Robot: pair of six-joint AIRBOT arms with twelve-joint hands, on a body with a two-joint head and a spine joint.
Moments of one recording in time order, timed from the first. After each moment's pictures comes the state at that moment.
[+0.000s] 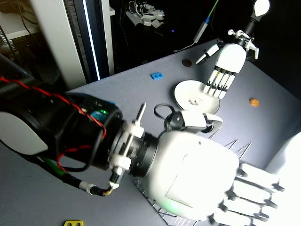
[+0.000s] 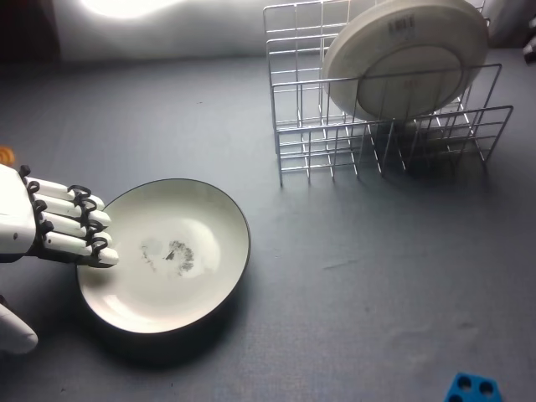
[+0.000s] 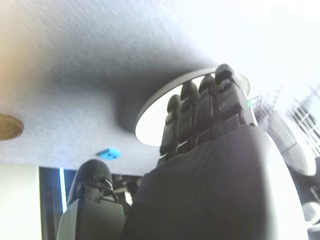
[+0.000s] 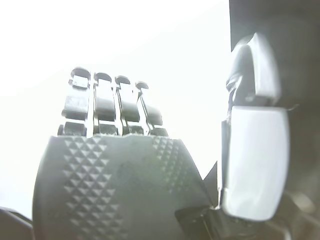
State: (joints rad) left arm 0.63 -0.86 1.41 1.67 -0.81 -0.31; right arm -0.09 -1.07 1.39 -0.28 0.37 0.01
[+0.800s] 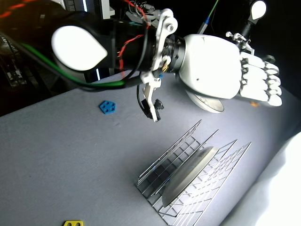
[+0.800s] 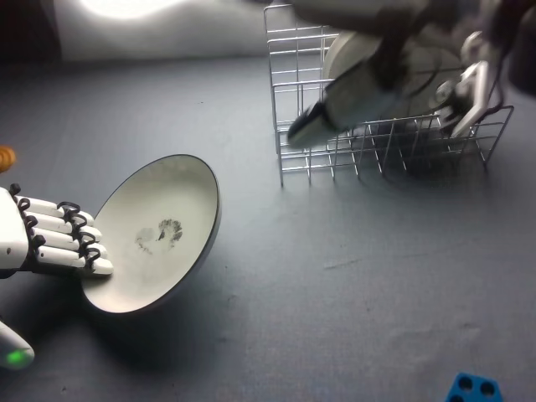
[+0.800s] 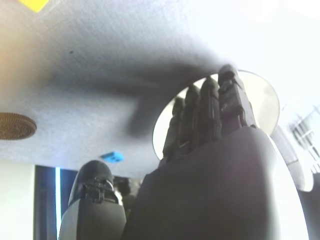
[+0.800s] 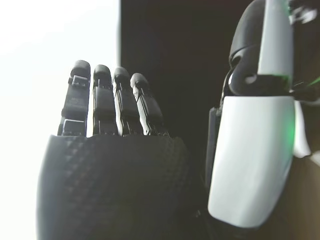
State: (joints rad) left arm 0.74 -0.86 1.41 1.60 -0.79 -0.32; right arm -0.10 -1.15 1.06 -0.26 0.24 -0.66
